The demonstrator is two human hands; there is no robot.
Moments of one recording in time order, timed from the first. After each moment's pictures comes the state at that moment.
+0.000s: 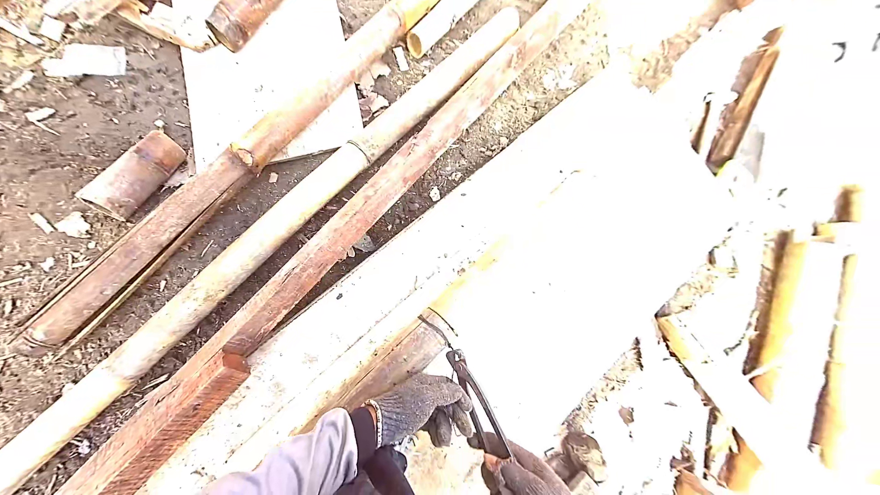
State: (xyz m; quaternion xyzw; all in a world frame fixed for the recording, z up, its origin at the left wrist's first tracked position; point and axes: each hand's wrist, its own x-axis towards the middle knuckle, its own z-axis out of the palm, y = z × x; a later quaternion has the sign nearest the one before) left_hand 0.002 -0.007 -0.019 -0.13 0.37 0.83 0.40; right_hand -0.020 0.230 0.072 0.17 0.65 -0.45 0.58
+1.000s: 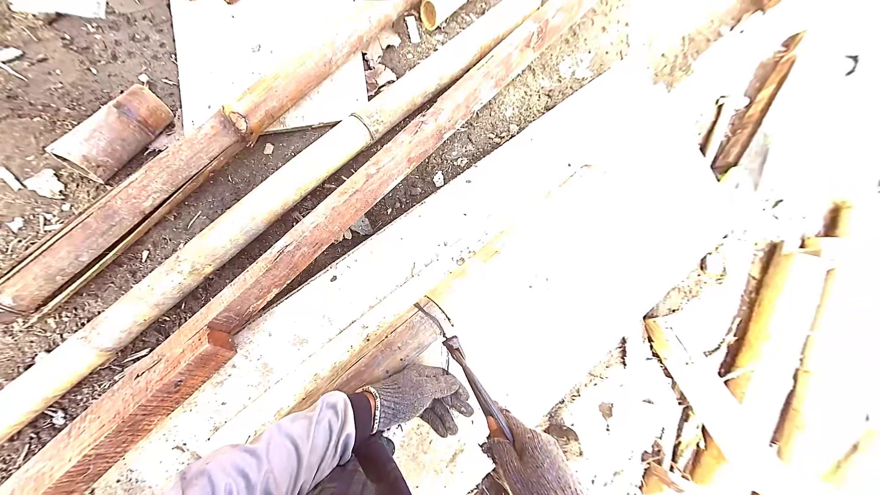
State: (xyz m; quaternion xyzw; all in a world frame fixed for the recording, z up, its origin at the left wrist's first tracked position) left_hand 0.002 0.007 -0.030 -0.13 0.32 0.84 0.42; right_hand -0.045 0.224 0.077 -0.06 0.88 -0.08 0.47
